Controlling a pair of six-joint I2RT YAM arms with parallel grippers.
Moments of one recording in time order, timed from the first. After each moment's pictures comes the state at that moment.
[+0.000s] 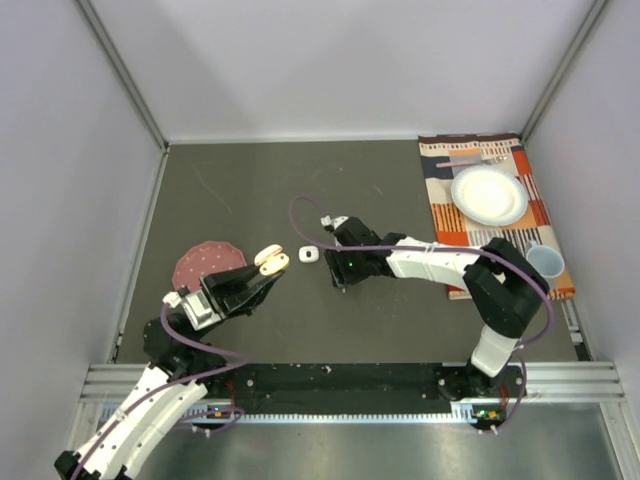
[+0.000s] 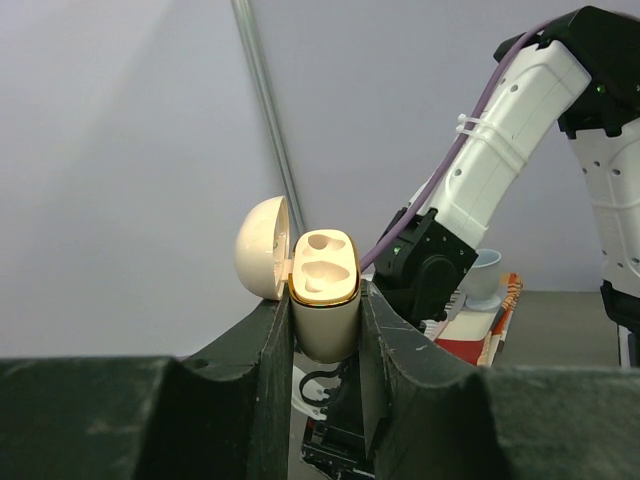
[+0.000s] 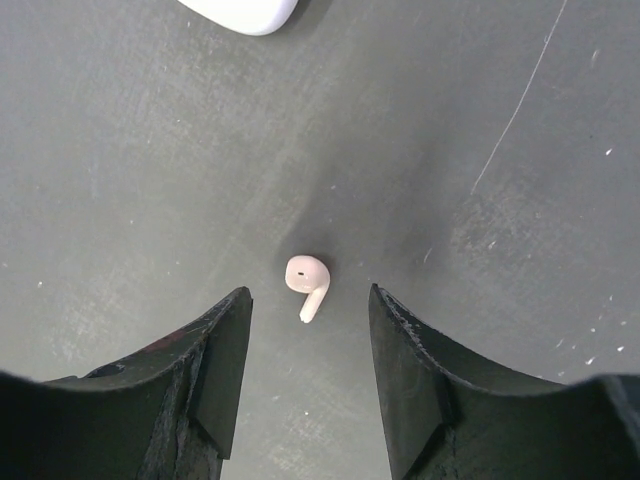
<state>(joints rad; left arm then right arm) -0.57 0.21 0.23 0.66 0.48 -0.07 0.86 1.73 1.06 -0.31 -0.01 0.33</state>
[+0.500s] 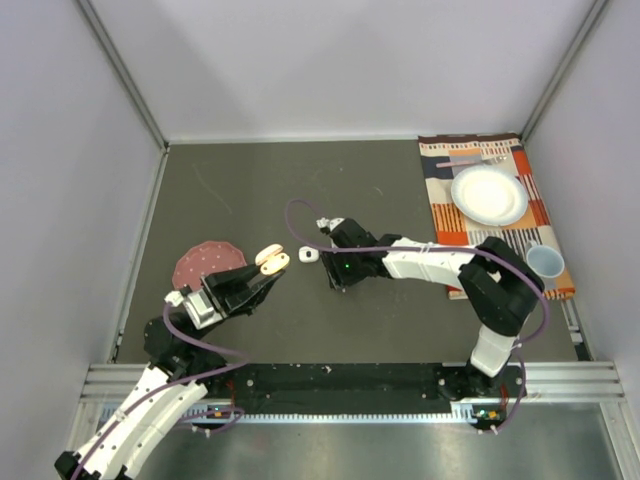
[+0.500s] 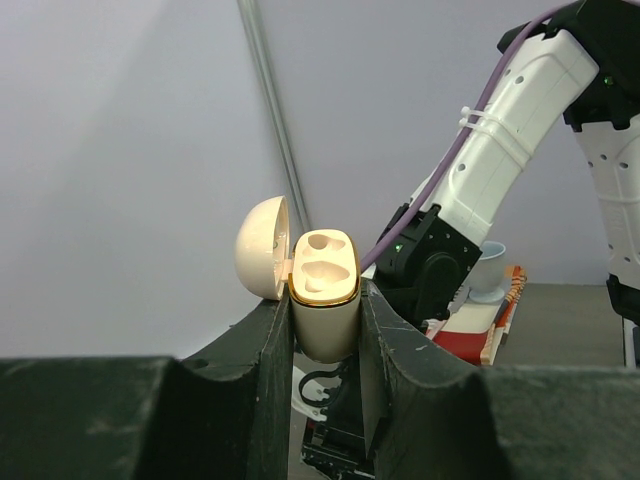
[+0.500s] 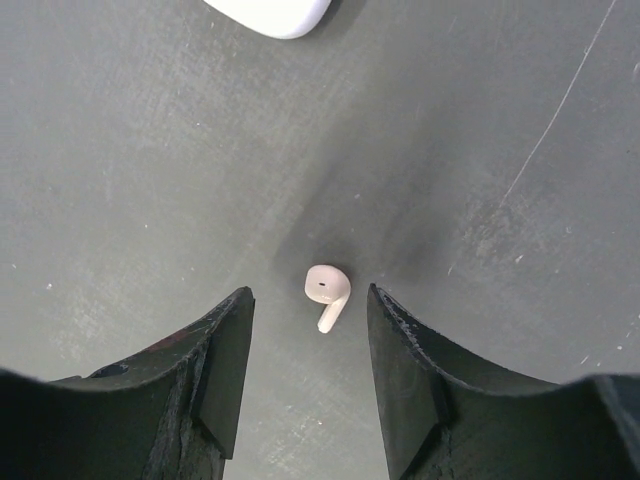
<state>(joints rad) -0.57 0.21 0.23 0.63 0.47 -0.05 0.87 1.75 1.07 -0.30 -0.02 0.33</state>
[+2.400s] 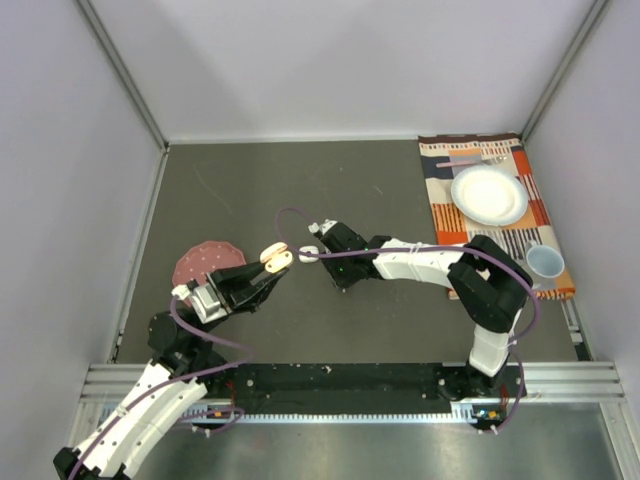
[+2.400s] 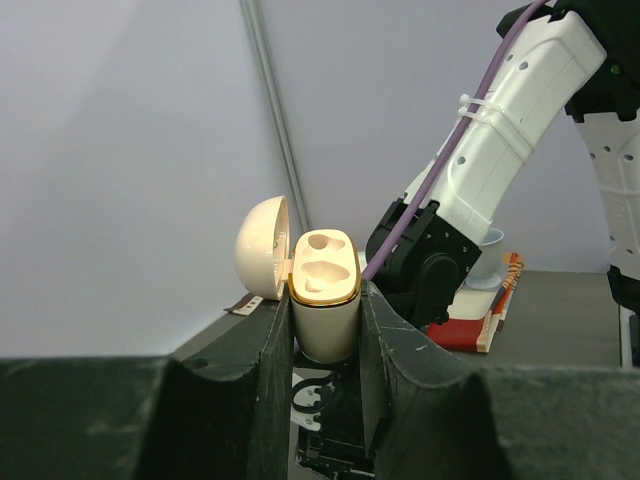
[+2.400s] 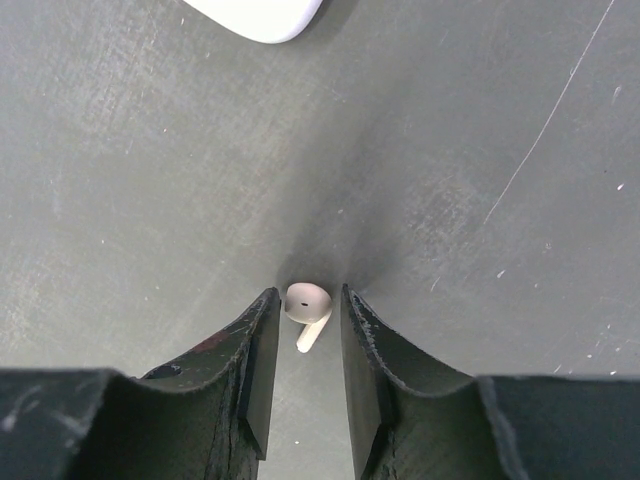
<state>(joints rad) -0.57 0.25 0.23 0.63 0.47 -0.05 0.91 1.81 1.12 -0.34 0.09 0.27</state>
